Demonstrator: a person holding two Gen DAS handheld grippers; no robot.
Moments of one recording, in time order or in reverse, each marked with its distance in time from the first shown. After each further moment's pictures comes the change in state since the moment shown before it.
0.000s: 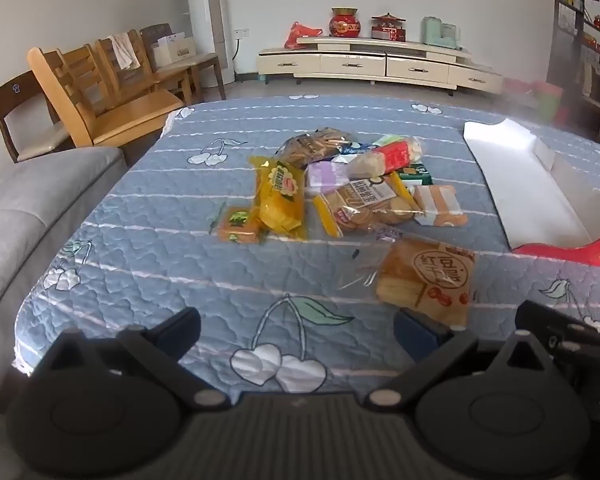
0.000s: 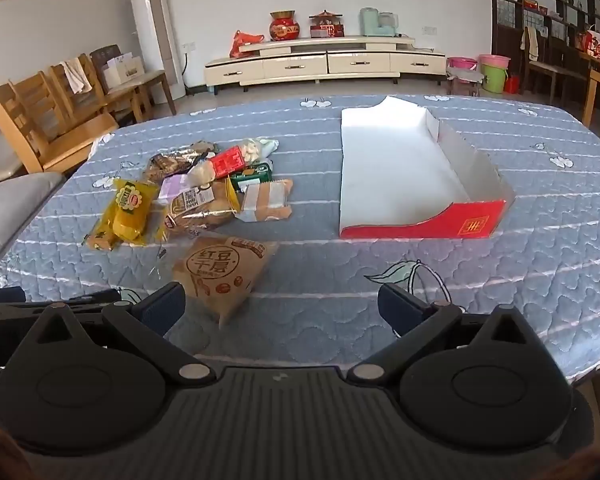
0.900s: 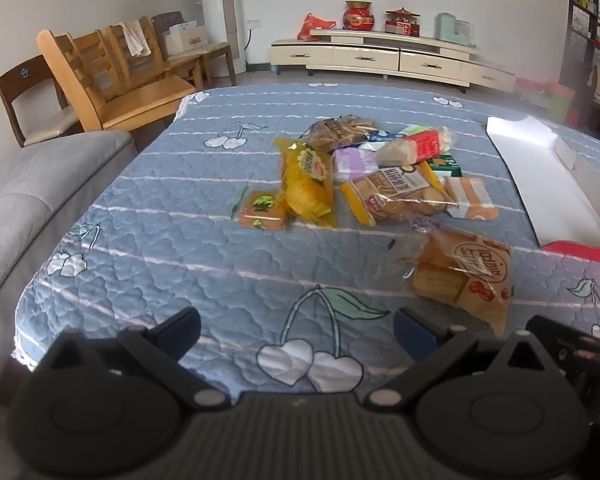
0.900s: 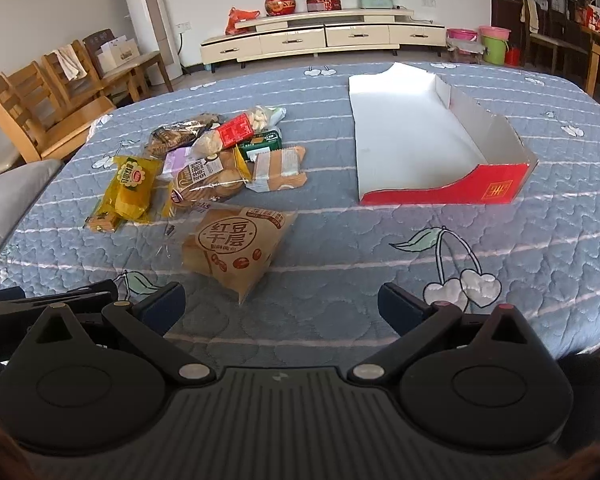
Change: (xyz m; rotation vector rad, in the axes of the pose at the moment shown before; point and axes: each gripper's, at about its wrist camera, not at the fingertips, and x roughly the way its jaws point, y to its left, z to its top) left arm 0.019 0.023 -0.007 -0.028 0.025 0.020; right arm 0.011 0.010 -0.003 0.025 0.083 0.013
